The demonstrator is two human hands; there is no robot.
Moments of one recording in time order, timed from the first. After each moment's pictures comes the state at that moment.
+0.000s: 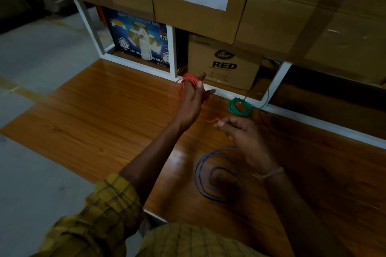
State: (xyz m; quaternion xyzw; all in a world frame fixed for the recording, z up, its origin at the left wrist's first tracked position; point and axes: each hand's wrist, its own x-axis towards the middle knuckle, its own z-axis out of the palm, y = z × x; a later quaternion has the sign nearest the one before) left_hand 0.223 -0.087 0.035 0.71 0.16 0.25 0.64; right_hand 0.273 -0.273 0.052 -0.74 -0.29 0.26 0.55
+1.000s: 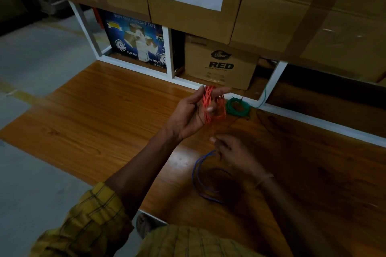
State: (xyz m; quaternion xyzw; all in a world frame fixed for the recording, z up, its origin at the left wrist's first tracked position) left_hand 0.212 -0.100 0.047 0.34 -0.04 0.01 0.94; right_hand 0.275 -0.283 -0.004 -0.78 -0.39 0.26 0.41
